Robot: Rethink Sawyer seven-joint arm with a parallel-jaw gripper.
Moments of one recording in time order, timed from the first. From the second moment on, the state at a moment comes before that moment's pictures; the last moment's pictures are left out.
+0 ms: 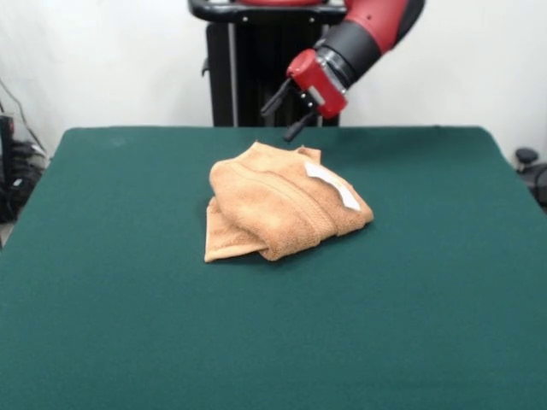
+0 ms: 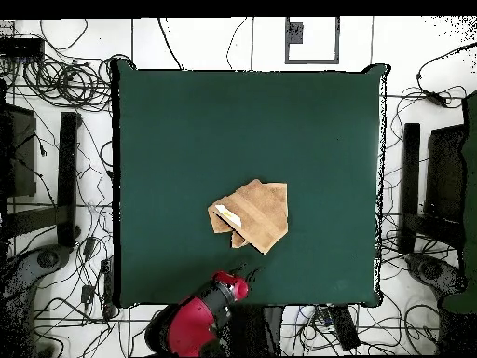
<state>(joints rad) 0.83 0.01 -0.64 2.17 0.67 -0.52 1.64</state>
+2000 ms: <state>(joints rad) 0.70 0.10 -0.64 2.05 0.48 -0.65 1.64</state>
